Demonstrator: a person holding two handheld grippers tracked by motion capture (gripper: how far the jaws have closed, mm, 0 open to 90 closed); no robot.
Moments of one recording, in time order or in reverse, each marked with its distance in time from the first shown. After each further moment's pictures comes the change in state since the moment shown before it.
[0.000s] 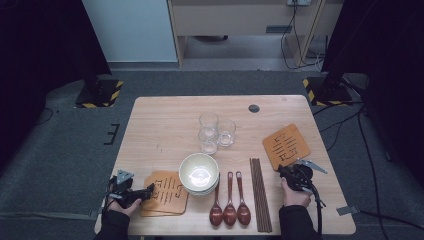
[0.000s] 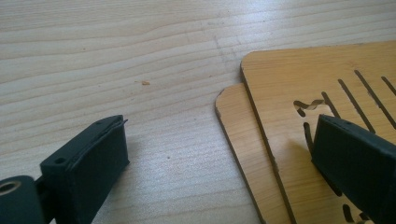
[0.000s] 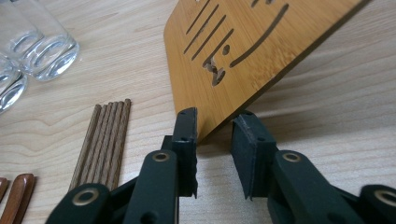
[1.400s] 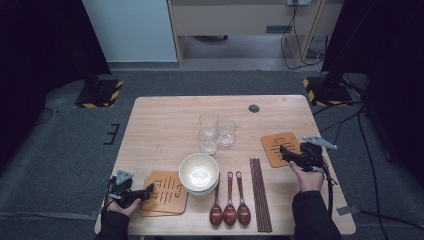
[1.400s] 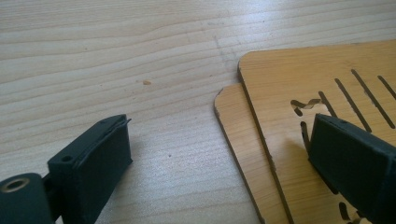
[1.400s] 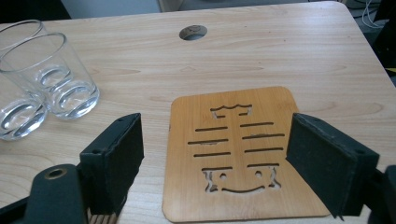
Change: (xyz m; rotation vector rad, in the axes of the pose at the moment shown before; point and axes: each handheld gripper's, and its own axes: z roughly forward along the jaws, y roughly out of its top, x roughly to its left) left arm 0.001 -0.001 -0.002 -0.005 -0.002 0.001; right arm -0.001 0.076 -0.013 -0.085 0.051 -0.245
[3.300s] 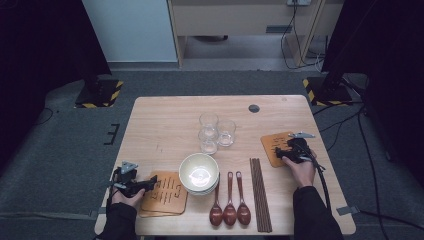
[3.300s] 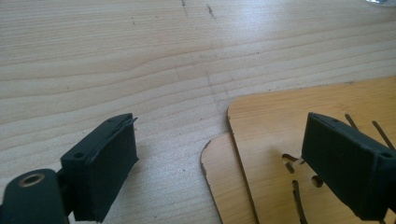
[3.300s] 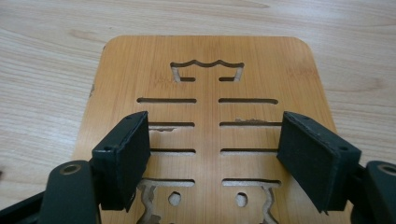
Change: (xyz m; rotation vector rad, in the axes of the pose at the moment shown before) left arm -0.003 0.026 0.015 0.018 -0.017 -0.008; right arm -0.021 -0.018 0.086 0.217 -0.070 -0.138
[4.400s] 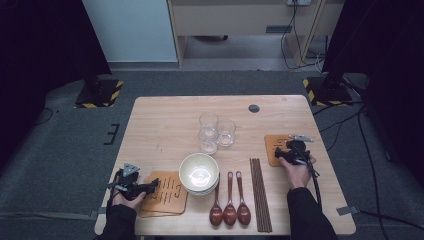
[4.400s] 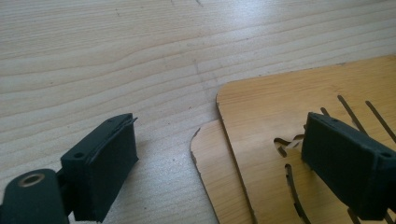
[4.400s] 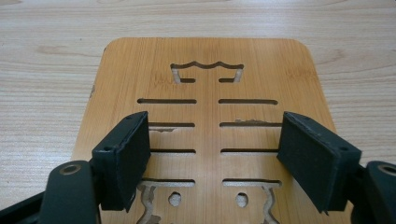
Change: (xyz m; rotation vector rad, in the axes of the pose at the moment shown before) left arm -0.003 -0.005 0.000 0.011 -0.018 0.047; right arm 0.015 -0.007 -0.005 -0.019 -0.141 0.128
